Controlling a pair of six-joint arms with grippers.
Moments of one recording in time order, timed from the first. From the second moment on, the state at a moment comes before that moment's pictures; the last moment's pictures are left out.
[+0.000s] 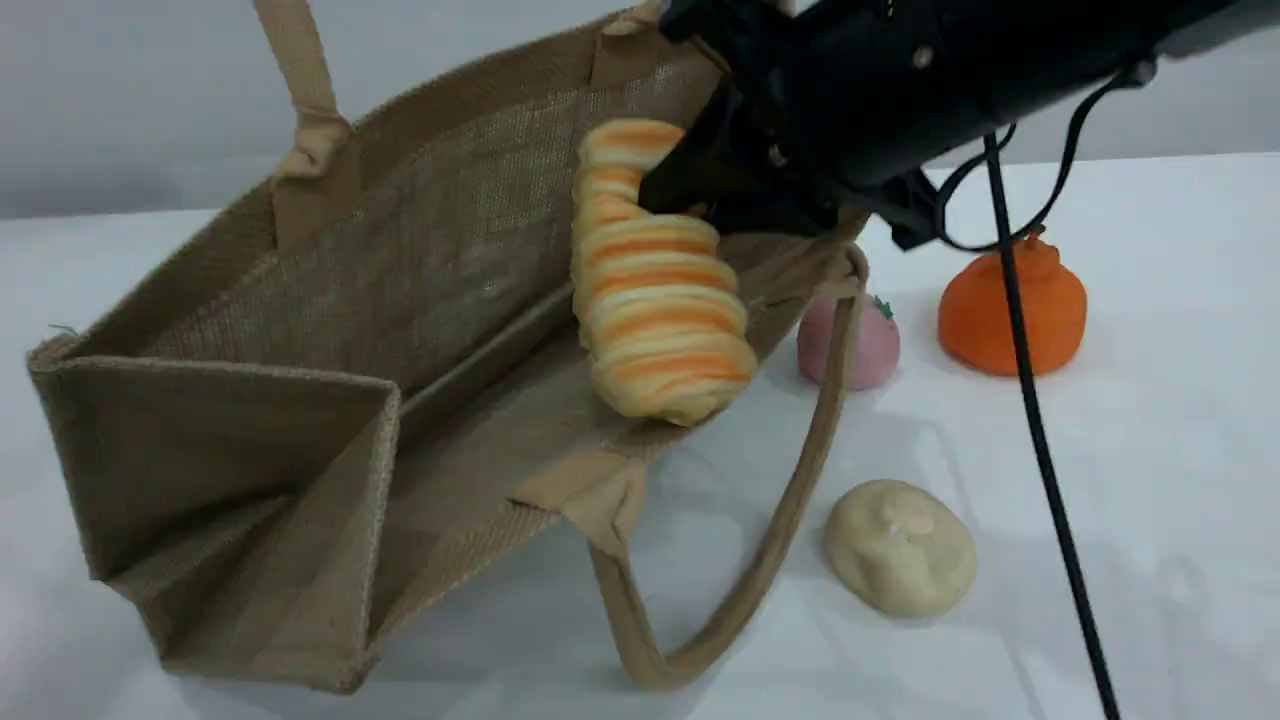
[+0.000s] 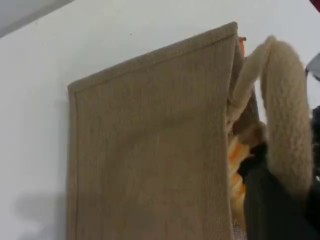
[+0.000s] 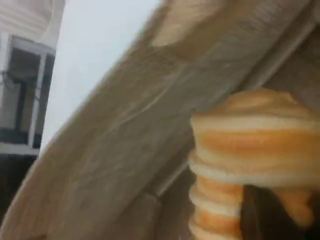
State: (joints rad) left arm -0.21 1.65 -1.68 -0.58 1.15 0.53; right arm 0.40 1.84 -0.96 1.74 0.50 -1.02
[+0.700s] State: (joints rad) left arm -0.21 1.65 -1.68 -0.59 1.15 0.53; right arm 0.56 1.94 -1.12 1.75 0.30 -1.00
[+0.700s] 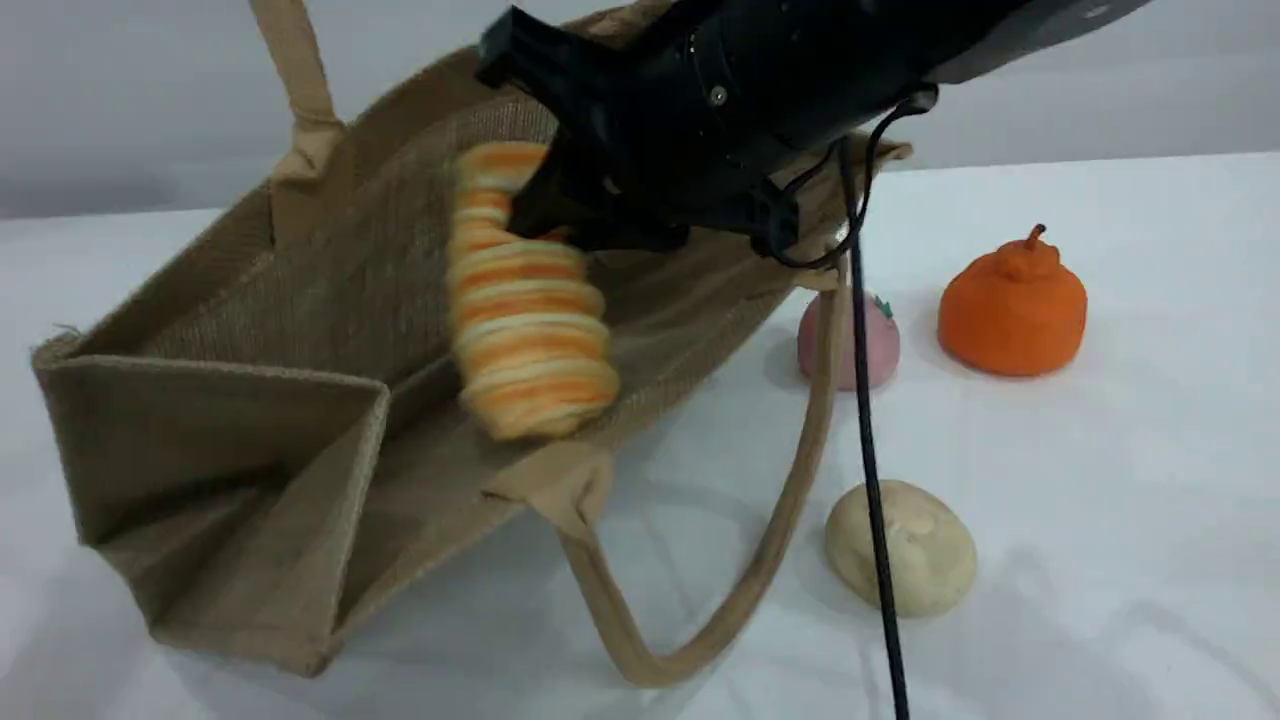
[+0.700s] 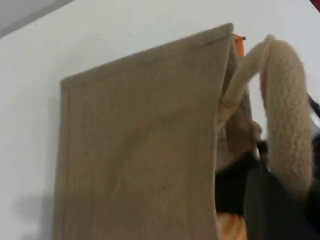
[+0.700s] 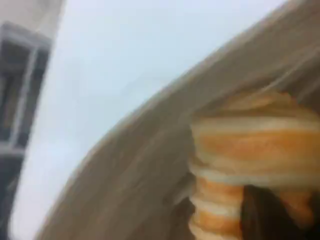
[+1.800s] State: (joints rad) left arm -0.21 1.65 -1.68 -0.59 1.15 0.54; right arm 0.54 1.89 -1.15 1.66 0.34 -1.13
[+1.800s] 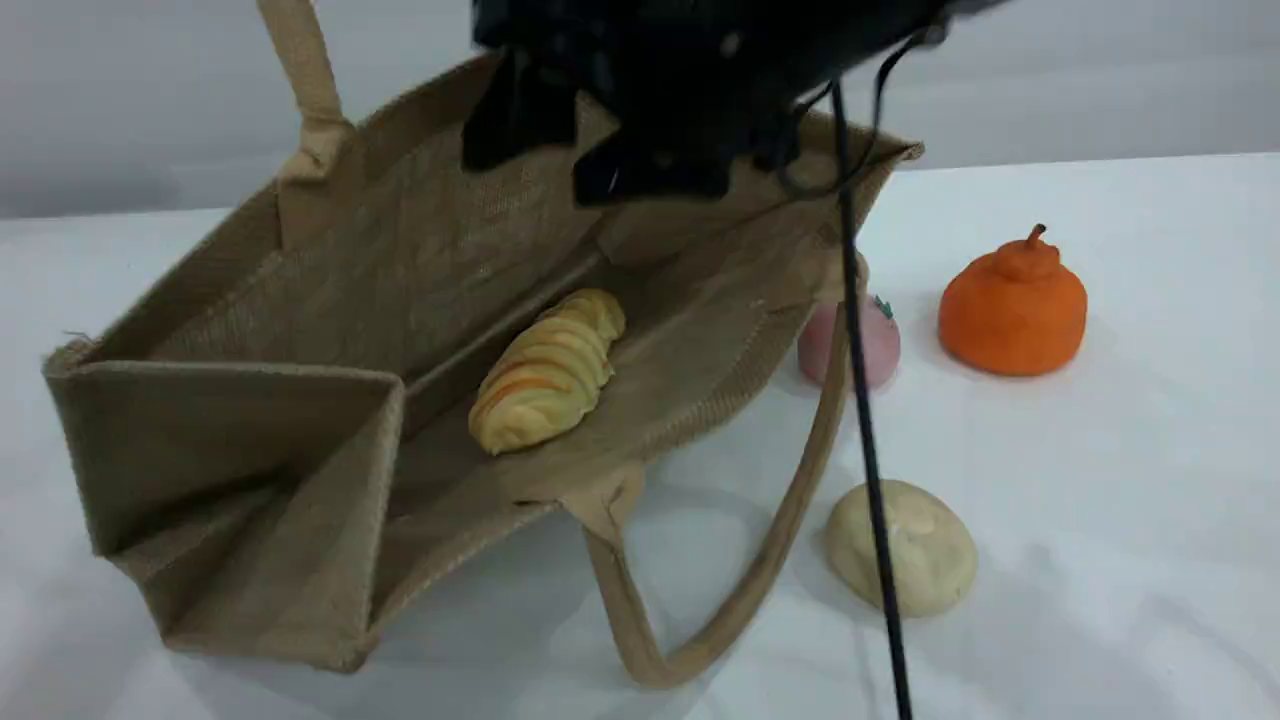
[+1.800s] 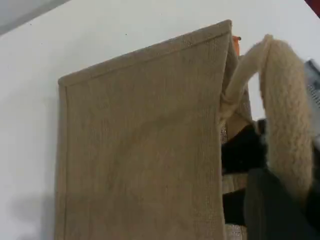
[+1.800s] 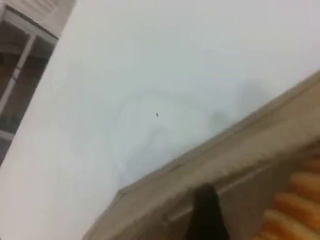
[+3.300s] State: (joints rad) left arm -0.31 1.69 -1.17 -0.71 0.74 0.66; right arm 0.19 1.07 -1.14 0.47 0.97 -0.26
